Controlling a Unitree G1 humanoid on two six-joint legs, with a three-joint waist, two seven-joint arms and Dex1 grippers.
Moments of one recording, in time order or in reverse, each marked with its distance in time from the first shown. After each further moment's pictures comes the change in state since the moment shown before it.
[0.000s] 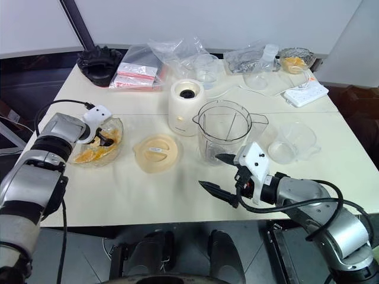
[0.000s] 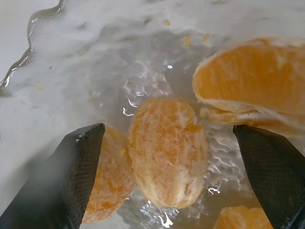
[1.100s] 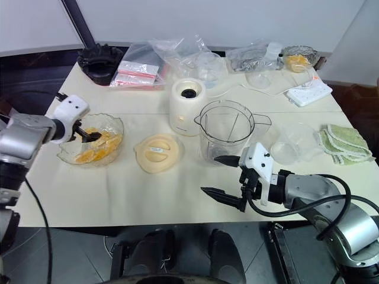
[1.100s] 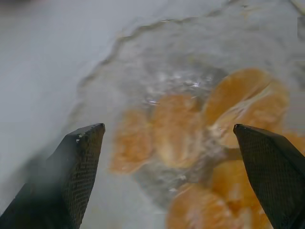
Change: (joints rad) left arm 0.327 0.257 0.069 -0.774 -0.298 0.288 0.016; right arm -0.005 -0.059 -0.066 0.023 0.026 -0.016 0.144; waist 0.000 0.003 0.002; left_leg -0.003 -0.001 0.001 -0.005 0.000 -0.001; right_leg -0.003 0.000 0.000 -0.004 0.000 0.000
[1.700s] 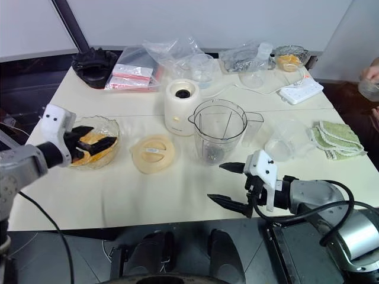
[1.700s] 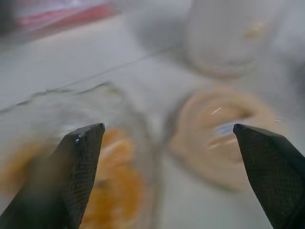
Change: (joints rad) left arm 0.484 0.126 0.432 -0.721 -0.502 0.203 0.199; right arm -0.004 -0.006 -0.022 0.031 -0.007 -0.002 0.075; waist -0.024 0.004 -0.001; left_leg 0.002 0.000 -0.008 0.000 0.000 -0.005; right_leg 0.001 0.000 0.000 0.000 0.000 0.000
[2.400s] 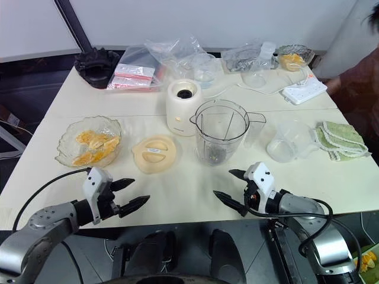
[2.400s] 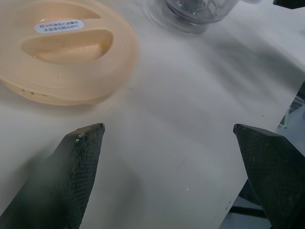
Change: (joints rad) left arm 0.501 -0.370 -0.075 -0.189 0.016 -0.350 -0.185; right arm 0.166 0.186 0.092 0.244 -0.292 -0.244 -0.051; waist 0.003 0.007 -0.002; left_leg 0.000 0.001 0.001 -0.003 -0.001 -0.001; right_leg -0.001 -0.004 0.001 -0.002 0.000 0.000
